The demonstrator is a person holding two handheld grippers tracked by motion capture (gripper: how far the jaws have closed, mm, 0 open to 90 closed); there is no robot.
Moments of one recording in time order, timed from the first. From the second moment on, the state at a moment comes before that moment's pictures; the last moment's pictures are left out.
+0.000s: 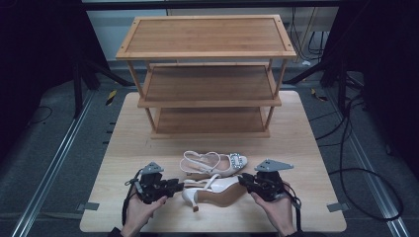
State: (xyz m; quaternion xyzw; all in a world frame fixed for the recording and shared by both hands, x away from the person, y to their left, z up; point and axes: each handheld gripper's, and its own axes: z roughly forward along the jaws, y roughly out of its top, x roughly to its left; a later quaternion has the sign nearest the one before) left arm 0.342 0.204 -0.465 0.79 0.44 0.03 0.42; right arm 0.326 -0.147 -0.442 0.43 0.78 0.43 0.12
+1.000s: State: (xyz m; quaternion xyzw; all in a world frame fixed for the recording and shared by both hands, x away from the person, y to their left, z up) left arm 0.291 0.199 -0.471 0.80 0.43 0.01 0.42; right arm 0.275 -0.153 -0.444 0.43 0.78 0.45 0.08
